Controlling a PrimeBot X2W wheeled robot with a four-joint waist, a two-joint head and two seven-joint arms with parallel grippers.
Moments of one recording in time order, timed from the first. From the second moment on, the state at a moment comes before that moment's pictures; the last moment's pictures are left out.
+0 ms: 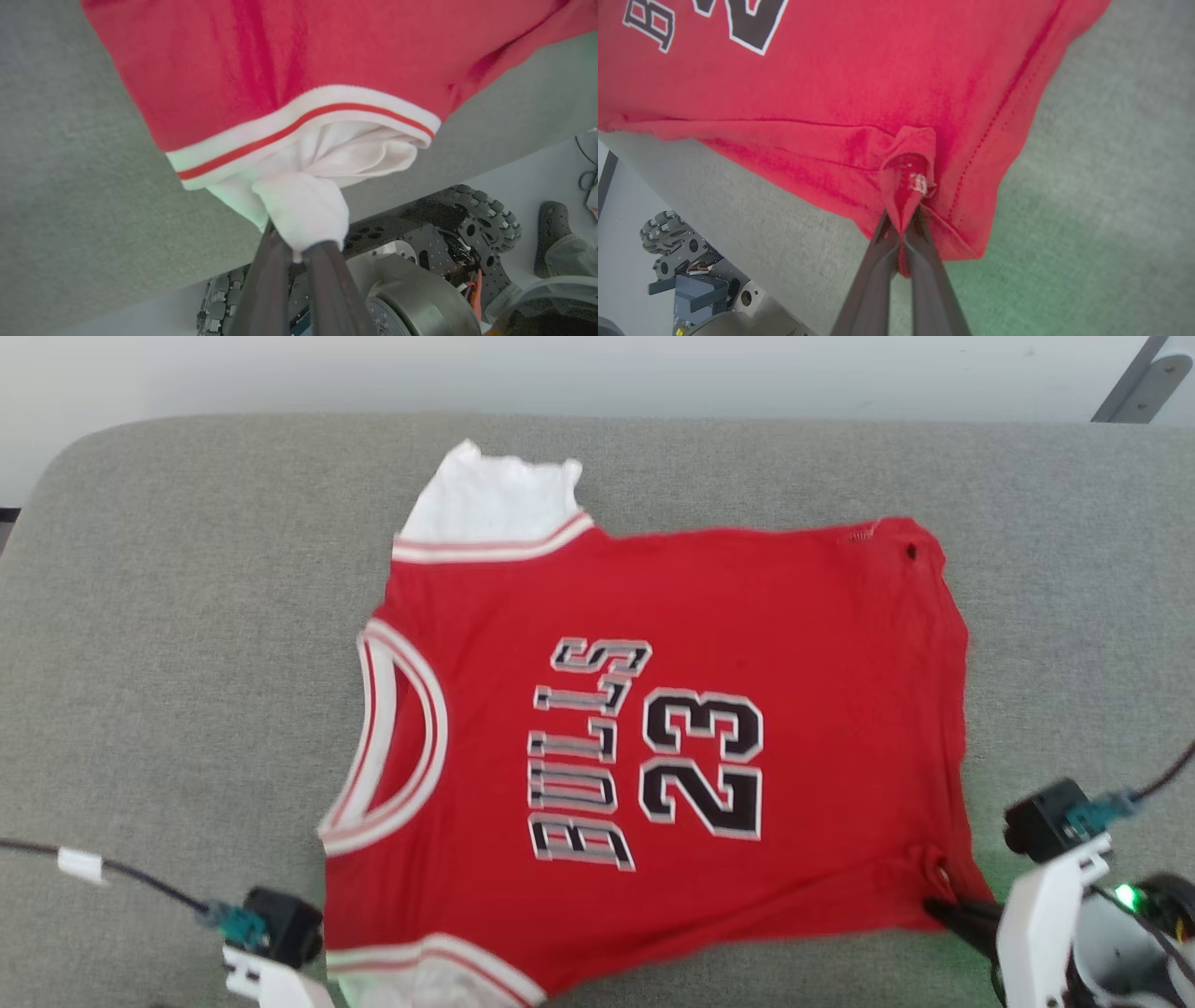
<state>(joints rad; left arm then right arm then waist) -0.27 0.97 -1.02 -0.15 -1.23 0.23 0.27 -0.13 -0.65 0.43 0.04 0.82 0.13 0.59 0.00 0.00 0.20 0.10</state>
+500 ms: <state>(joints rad) -0.42 1.10 -0.94 -0.24 -1.11 0.25 0.28 0.01 -0.50 0.13 -0.18 0.71 0.13 0.72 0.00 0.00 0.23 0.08</state>
